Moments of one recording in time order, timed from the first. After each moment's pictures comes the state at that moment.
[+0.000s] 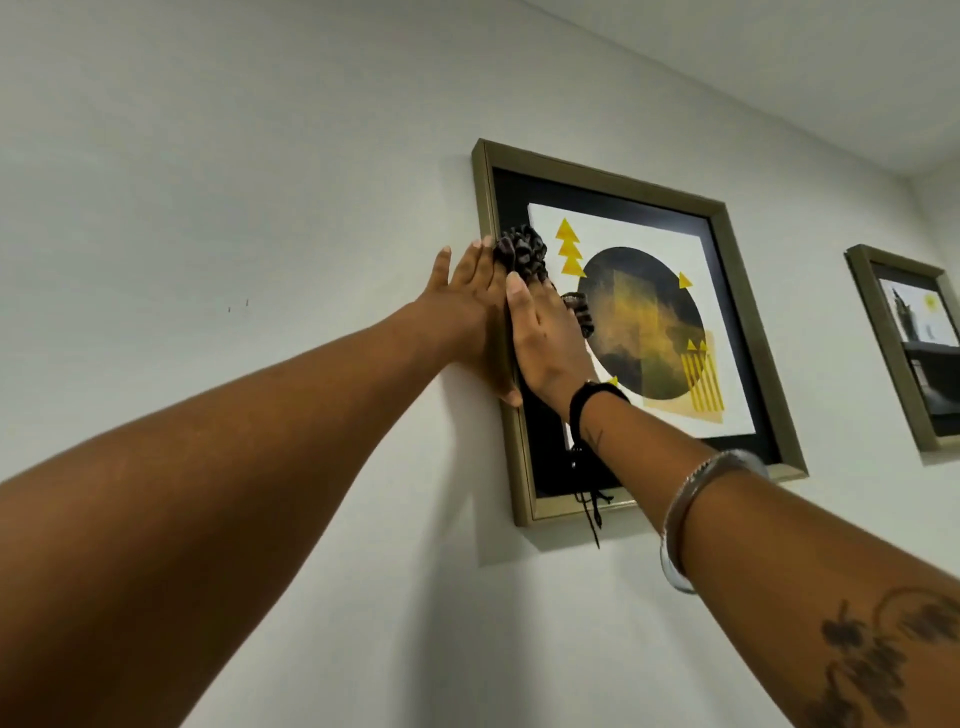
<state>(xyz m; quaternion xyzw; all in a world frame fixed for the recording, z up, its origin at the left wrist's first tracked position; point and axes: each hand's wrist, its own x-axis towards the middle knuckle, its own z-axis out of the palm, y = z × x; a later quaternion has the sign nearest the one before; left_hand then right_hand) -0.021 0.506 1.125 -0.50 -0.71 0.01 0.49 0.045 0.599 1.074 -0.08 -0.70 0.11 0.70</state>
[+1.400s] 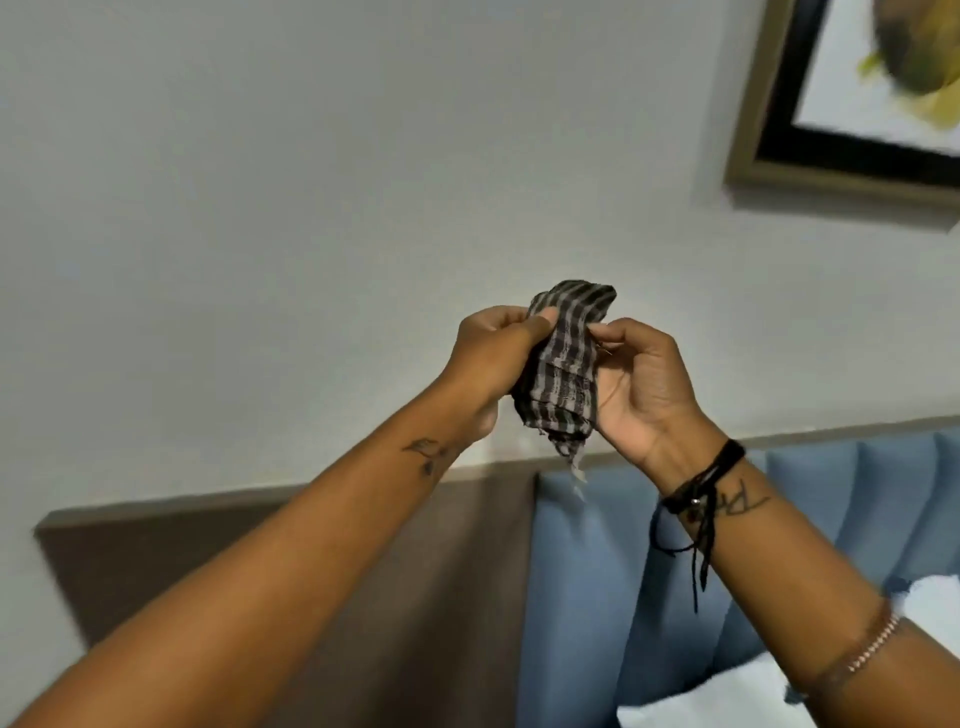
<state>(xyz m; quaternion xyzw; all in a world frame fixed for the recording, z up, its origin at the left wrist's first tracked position) -0.082 0.237 0.787 -0.37 -0.57 -0.70 -0.22 0.020 0.336 0.770 -0.08 -0.47 0.81 0.34</state>
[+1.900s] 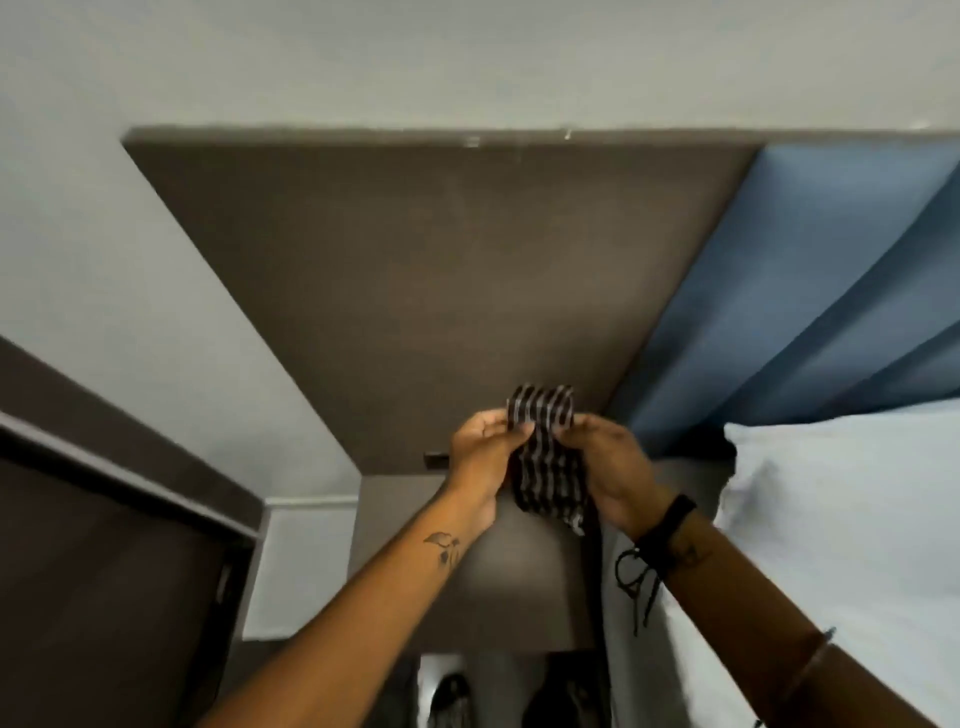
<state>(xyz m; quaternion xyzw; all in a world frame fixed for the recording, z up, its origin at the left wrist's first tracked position) -0.078 0.080 0.400 0.06 -0.63 -0.68 -0.38 0.003 0.195 0.401 -0.38 -0.49 0.79 0.07</state>
